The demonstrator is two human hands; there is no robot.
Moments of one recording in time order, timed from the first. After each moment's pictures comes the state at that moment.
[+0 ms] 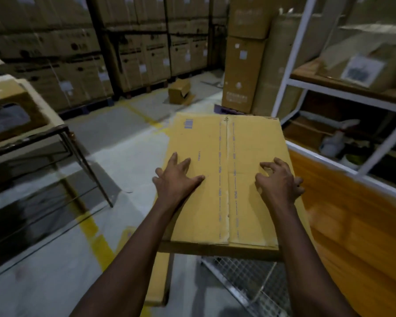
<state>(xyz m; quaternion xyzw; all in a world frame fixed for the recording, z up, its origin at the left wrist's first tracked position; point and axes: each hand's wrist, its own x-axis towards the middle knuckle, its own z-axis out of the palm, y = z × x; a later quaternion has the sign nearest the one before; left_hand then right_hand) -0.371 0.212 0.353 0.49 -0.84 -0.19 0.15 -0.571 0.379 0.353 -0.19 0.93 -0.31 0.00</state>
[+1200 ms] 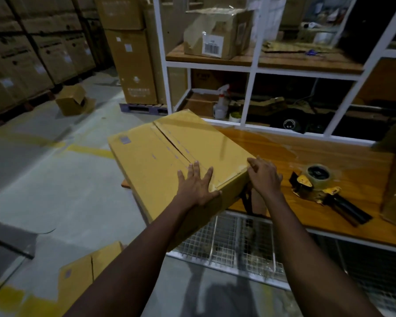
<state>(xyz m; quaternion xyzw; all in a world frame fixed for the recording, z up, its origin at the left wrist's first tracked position) -0.497 0.425 0.302 0.06 -0.99 -0.03 -0.09 -0.602 0.635 0.299 -0.09 0.96 -0.28 -0.01</state>
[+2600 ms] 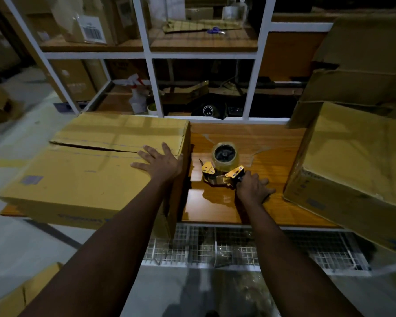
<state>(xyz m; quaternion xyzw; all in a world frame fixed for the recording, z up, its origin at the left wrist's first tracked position) -0.681 0.663 0.305 0.24 -0.96 -0.11 -0.04 -0.694 0.900 0.242 0.17 0.98 -0.11 0.06</state>
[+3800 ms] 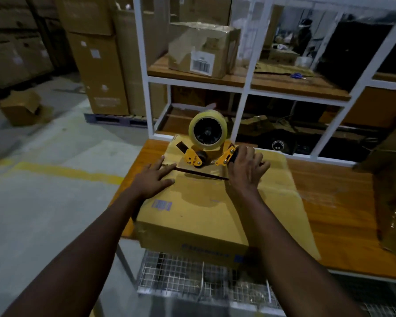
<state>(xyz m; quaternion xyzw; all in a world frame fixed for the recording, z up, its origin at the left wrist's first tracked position) -0.626 0.229 0.297 0.01 -0.98 -0.20 -0.04 -0.689 0.509 0.343 0.00 0.95 -0.09 -0.29</state>
